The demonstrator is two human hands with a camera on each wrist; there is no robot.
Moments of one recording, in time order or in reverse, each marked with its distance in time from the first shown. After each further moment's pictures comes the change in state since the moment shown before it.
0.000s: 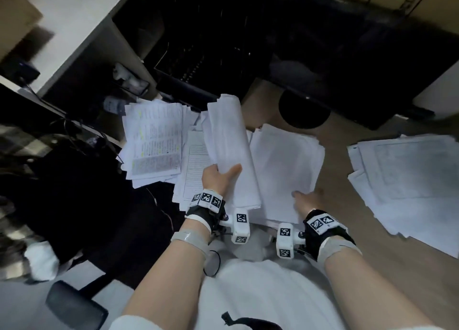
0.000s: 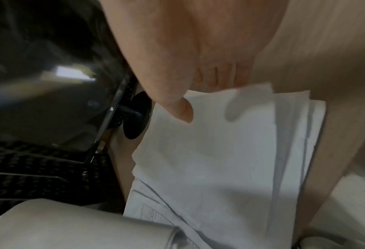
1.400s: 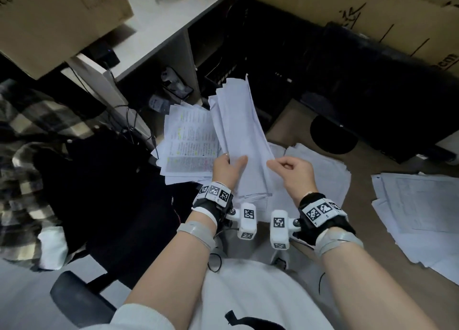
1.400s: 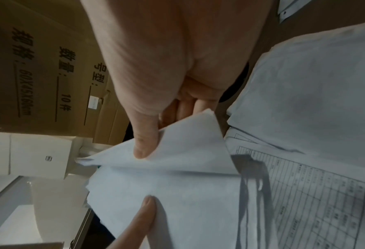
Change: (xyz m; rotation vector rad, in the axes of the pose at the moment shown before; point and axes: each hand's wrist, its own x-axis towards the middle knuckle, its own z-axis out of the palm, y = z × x) left_hand 0.021 0.005 -0.117 -0.432 -0.061 0.120; right_hand -0.152 -0.129 0.078 0.380 -0.212 -0.774
